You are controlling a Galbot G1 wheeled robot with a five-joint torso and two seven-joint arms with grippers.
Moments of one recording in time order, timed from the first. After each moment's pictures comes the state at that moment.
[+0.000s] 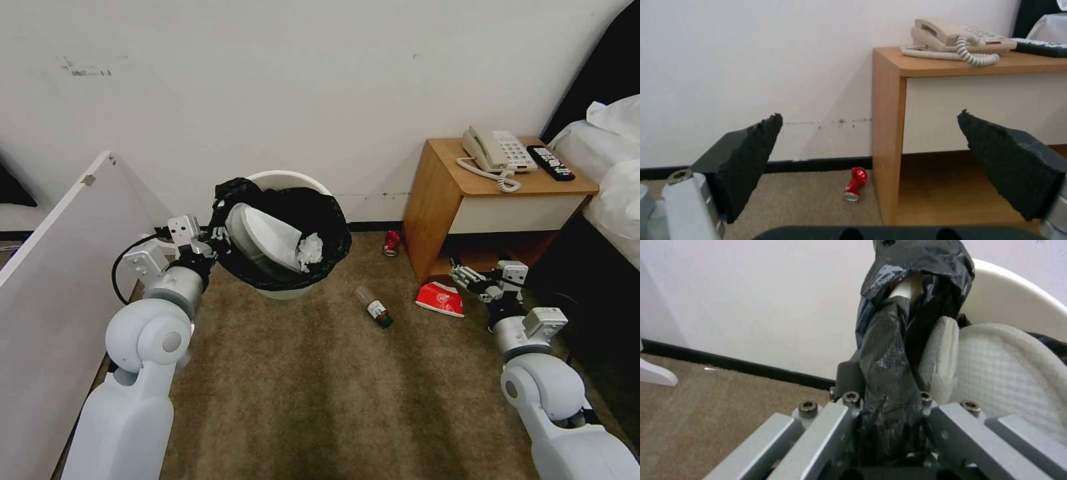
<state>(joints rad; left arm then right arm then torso) 1.02 -1.28 -0.49 -2.16 -0.76 0.59 -0.37 -1.29 1.12 0.59 1.97 0.47 -0.08 0.13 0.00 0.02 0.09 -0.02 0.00</state>
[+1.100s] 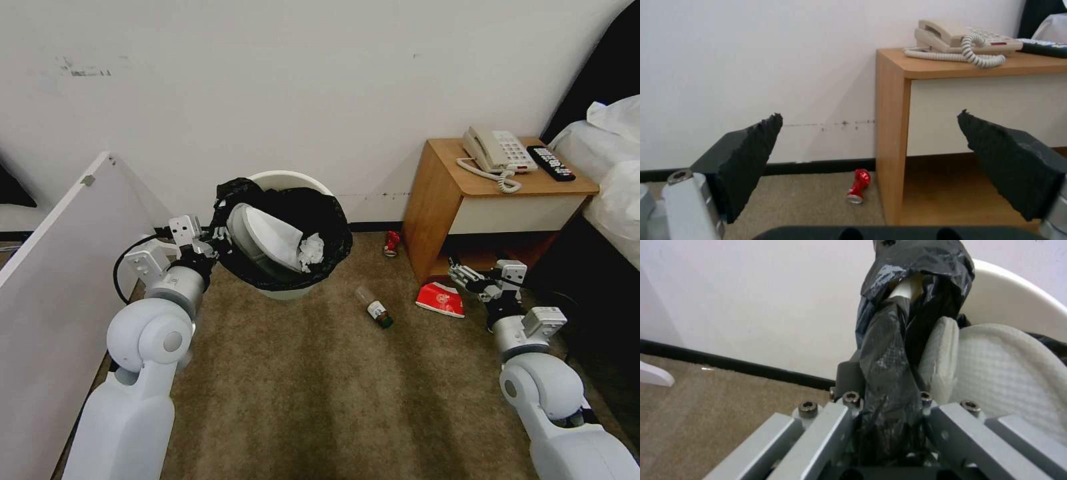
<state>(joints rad) 1.02 -1.28 -0.48 -2.16 -0.77 0.59 -0.37 -1.29 1.12 0.59 1.97 0.48 -0.08 0.13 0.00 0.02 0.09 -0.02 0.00</state>
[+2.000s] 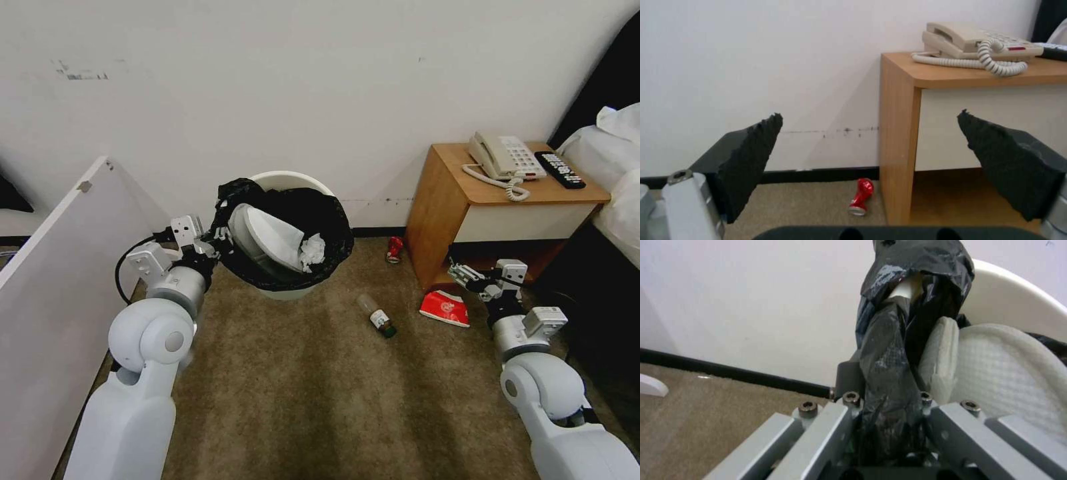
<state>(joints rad) 1.02 -1.28 -0.48 -2.16 -0.76 0.59 -0.37 -1.29 1.12 0.59 1.97 0.48 -0.07 0.12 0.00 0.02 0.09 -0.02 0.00</state>
